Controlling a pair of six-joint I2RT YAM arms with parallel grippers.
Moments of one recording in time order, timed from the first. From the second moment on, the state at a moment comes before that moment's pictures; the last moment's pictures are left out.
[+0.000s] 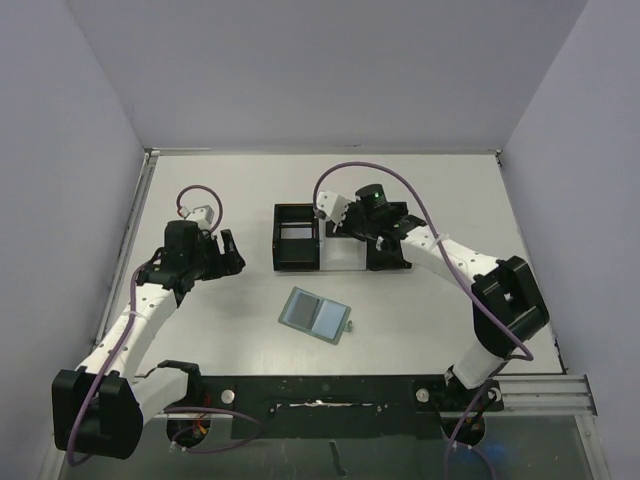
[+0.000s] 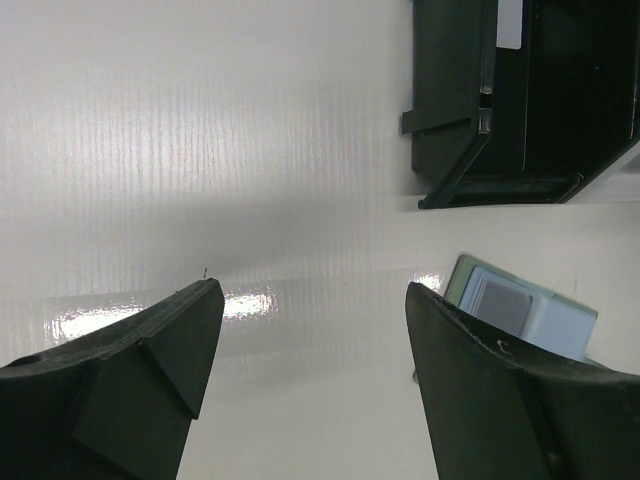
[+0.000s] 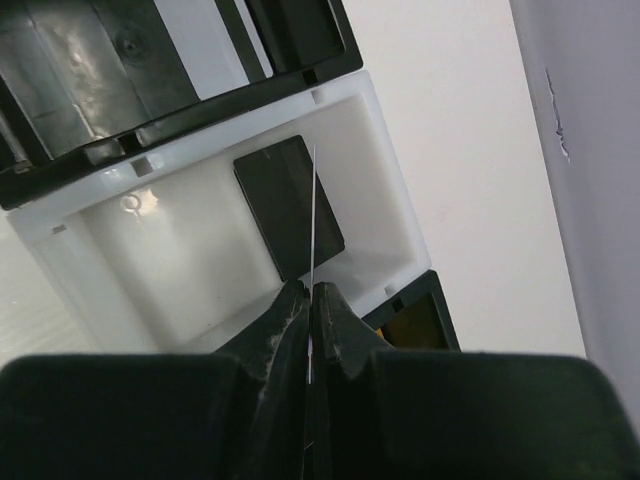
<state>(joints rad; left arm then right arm) -0.15 1.07 0.71 -0.40 0.13 -0.36 0.58 1.61 1.12 -0.15 -0.10 -0.72</state>
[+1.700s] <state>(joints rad) -0.15 1.12 0.71 -0.40 0.15 -0.35 0.56 1.96 1.29 -0.15 0.00 -0.90</state>
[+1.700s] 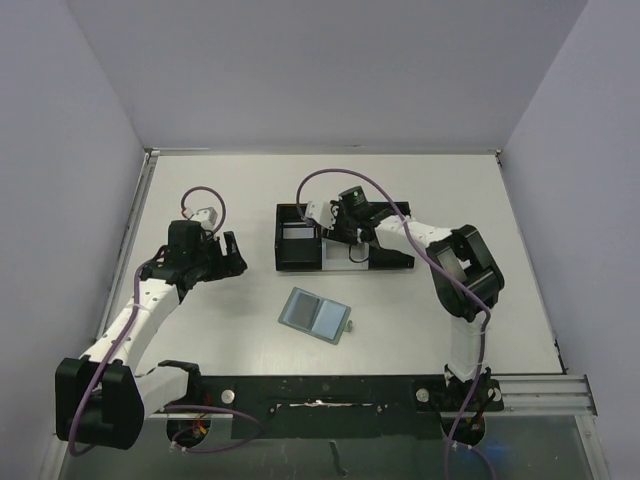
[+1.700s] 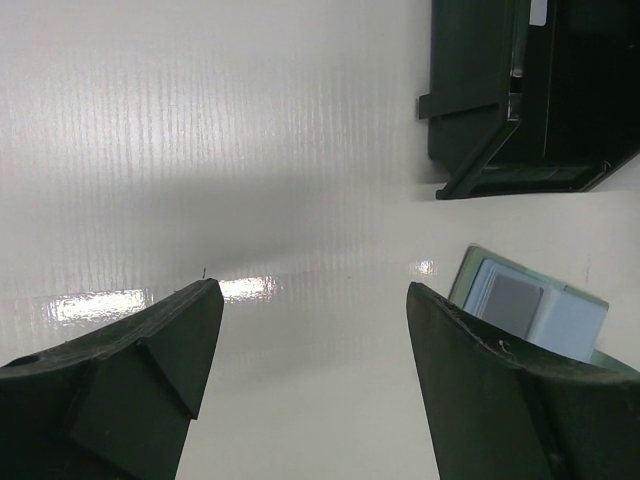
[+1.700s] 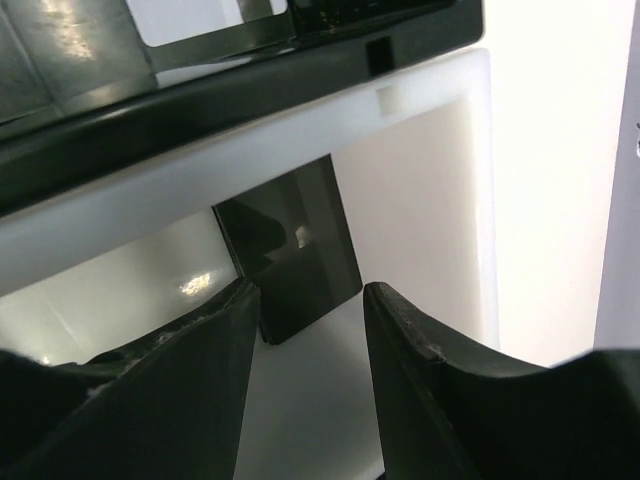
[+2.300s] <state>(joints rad) -0.15 1.07 0.71 -0.40 0.13 -0.34 0.64 1.44 1.10 -0.05 0.09 0.10</state>
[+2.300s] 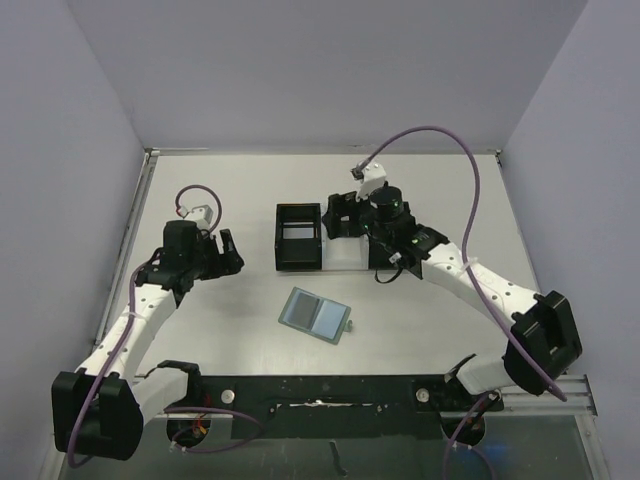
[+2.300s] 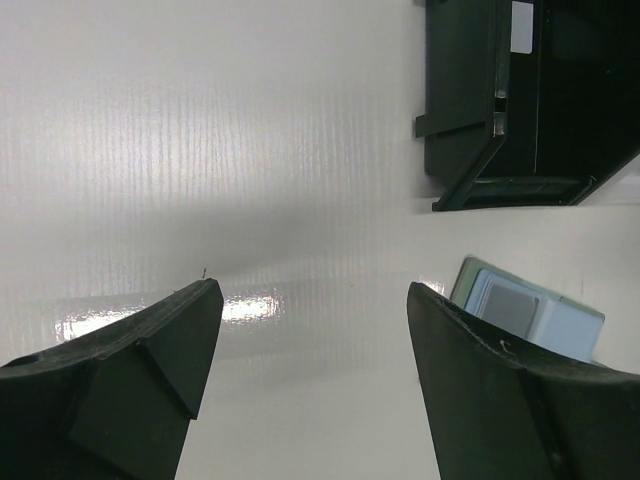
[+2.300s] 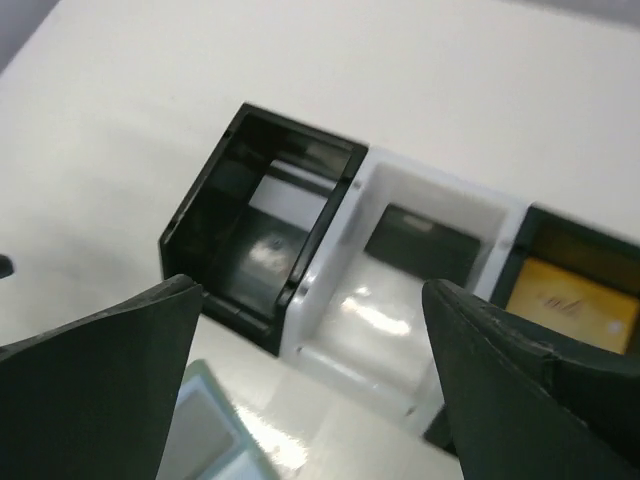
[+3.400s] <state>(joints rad) -0.14 1.05 0.71 -0.40 0.12 -0.34 1.02 1.64 1.00 -0.32 0.32 0.96</state>
